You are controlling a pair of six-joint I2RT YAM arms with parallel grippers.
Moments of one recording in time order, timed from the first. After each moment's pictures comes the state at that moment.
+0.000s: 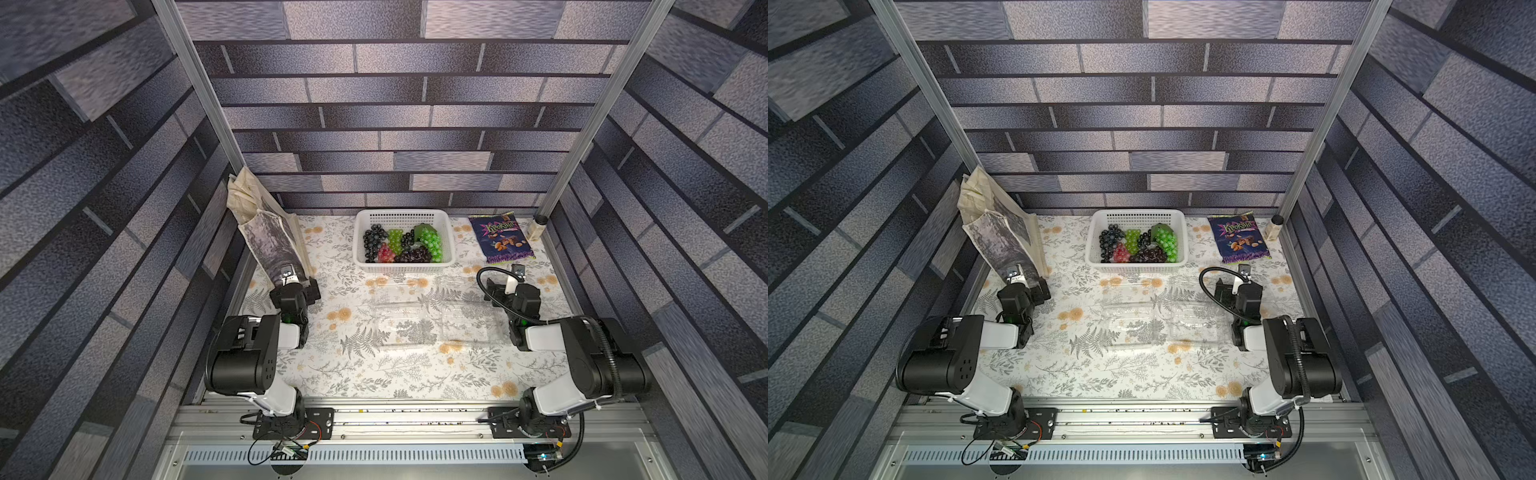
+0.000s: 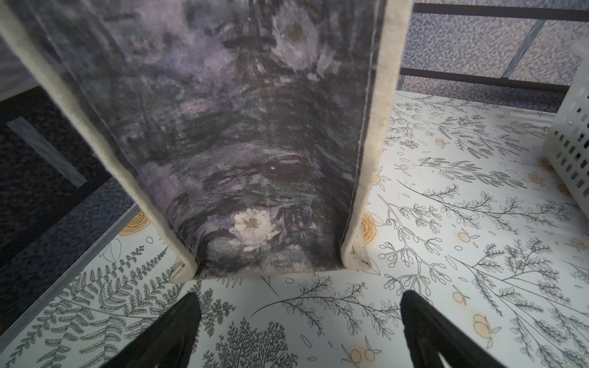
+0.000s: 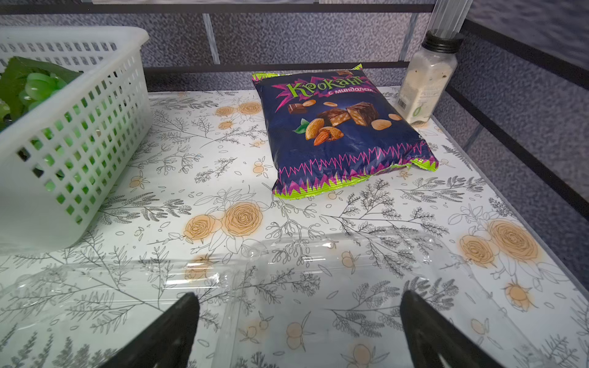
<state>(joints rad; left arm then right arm) 0.03 1.57 0.36 0.84 -0.26 -0.08 0.05 1.54 0.34 0.84 0.09 0.03</state>
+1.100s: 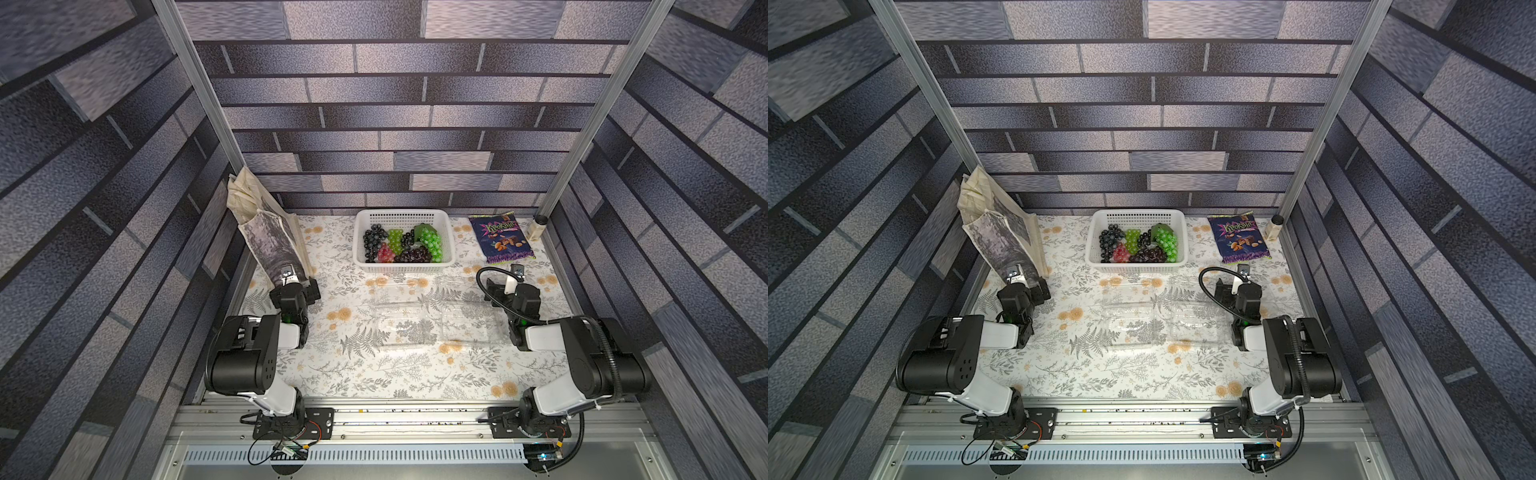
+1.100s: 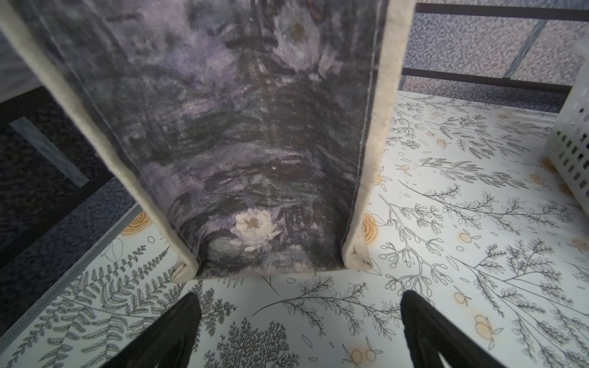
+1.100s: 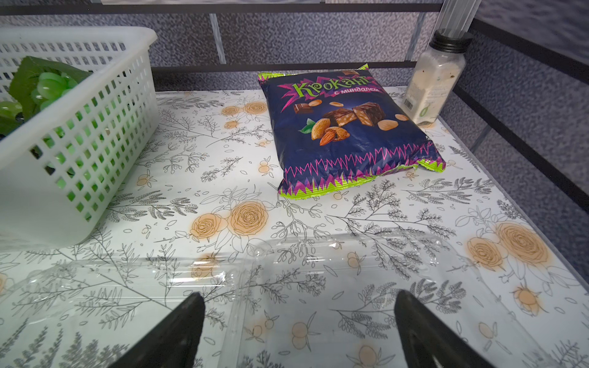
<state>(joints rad) 0.03 1.57 0.36 0.84 -0.27 -0.09 0.05 1.54 0.34 0.84 0.08 0.03</state>
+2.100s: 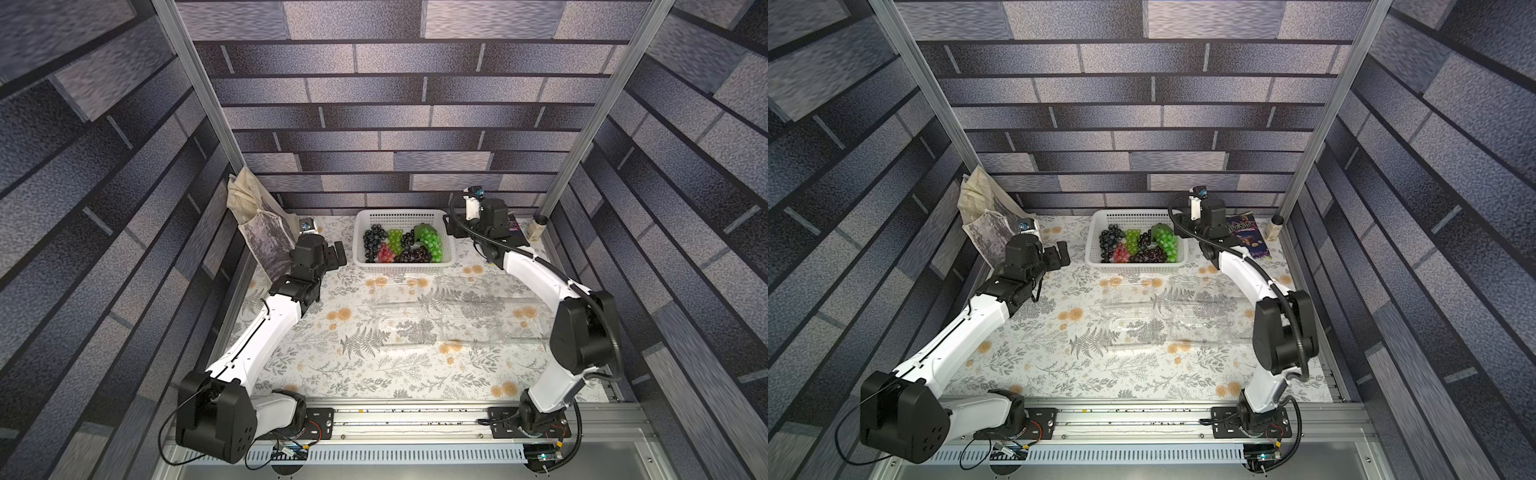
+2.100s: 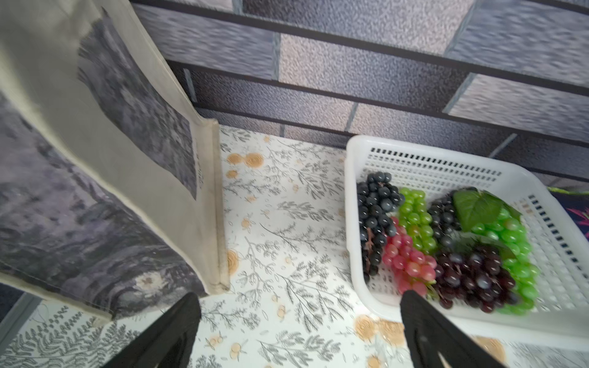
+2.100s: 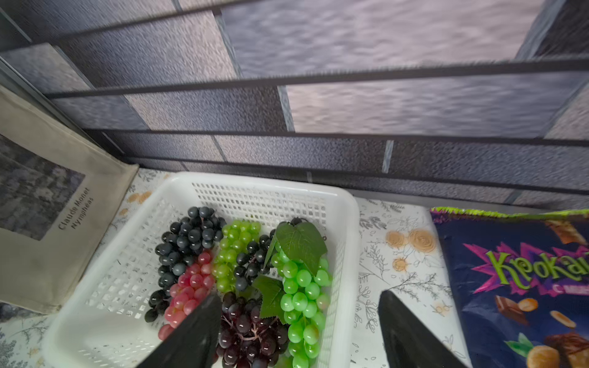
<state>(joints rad) -0.26 1.24 0.99 -0.23 -0.21 -0.29 0.30 1.80 1.44 -0.09 -0.11 0.16</state>
